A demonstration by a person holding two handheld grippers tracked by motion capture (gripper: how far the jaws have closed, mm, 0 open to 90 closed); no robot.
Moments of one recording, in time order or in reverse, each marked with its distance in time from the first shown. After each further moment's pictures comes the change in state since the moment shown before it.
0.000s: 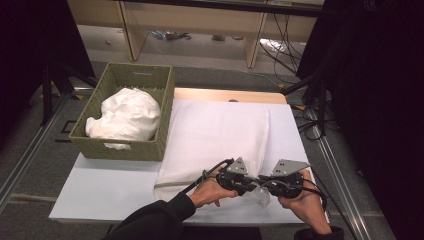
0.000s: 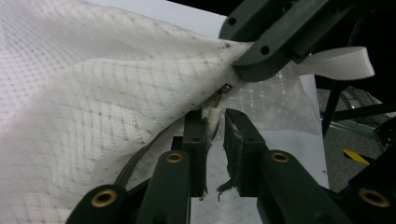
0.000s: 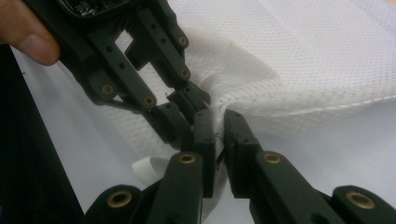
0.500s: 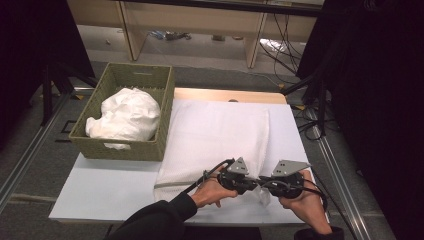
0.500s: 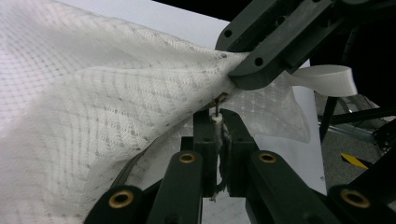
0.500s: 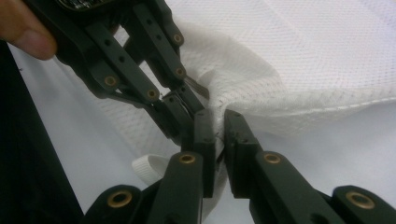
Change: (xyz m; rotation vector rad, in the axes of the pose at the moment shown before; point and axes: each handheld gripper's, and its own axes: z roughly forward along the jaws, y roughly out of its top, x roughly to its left) left arm -0.002 0.001 0.001 0.001 -0.010 -0.009; right arm -0.001 -0.003 0.000 0.008 -0.010 0.022
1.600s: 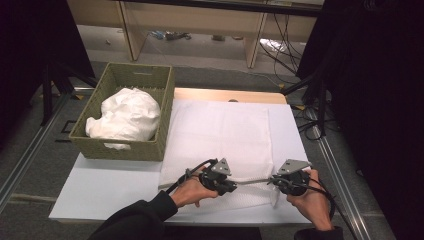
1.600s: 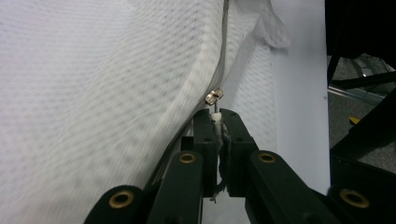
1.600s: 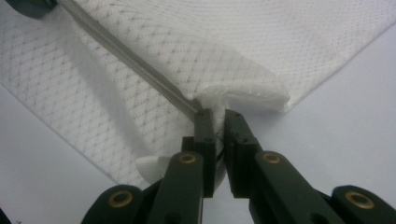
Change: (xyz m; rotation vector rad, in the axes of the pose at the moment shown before) left arm 0.010 -0.021 -0.049 0.140 0.048 0.009; right arm -0.024 -0.021 0.004 0.172 -0.150 0.000
